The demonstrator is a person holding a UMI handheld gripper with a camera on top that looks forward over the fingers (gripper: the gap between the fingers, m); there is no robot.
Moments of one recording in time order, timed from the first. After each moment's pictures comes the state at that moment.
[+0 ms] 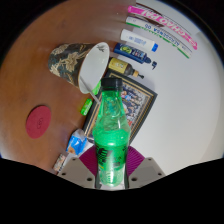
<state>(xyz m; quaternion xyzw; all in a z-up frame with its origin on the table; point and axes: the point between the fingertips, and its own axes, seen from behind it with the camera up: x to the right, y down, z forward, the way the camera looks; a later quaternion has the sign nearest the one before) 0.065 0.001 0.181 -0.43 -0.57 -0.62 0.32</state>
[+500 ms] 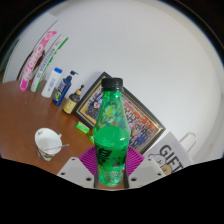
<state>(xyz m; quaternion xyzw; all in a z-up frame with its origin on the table) 0.061 -0.026 0.202 -0.74 -0.26 -0.23 0.57</state>
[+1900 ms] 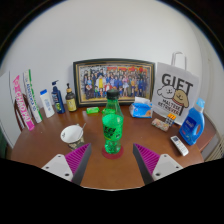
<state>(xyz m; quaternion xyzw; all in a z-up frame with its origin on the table) 0.070 -0.144 0.126 -0.87 0.01 0.00 0.49</state>
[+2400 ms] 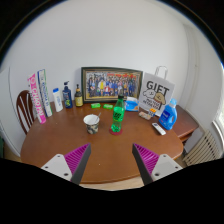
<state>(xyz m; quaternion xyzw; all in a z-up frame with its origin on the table) -0.013 -0.347 0.221 -0.88 0.05 -0.07 0.47</state>
